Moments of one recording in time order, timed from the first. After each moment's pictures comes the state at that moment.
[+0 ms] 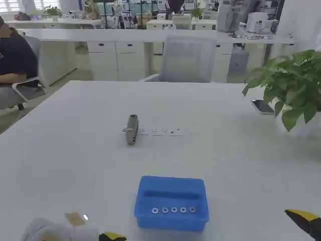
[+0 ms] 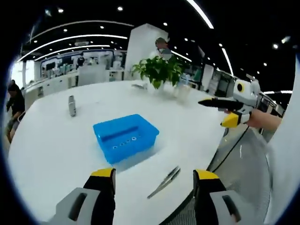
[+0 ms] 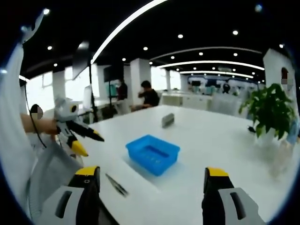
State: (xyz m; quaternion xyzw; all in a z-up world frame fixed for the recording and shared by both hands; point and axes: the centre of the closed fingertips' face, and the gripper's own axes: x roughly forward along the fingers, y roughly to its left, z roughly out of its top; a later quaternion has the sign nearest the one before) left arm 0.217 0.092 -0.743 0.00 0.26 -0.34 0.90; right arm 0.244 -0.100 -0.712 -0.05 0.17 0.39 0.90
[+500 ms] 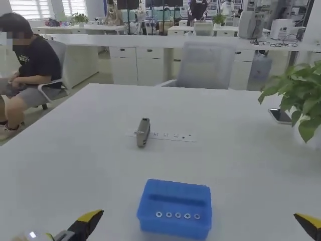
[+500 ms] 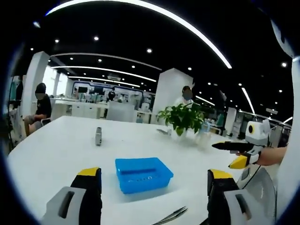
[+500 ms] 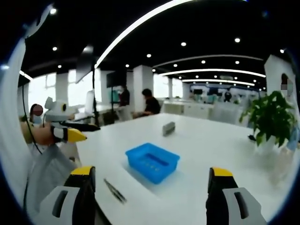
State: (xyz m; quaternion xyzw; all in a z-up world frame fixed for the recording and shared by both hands) left arm 0.231 0.100 -0.694 -0.07 0.09 -0.22 0.97; right arm 0.249 -0.096 -0.702 -0.05 0.13 0.40 0.91
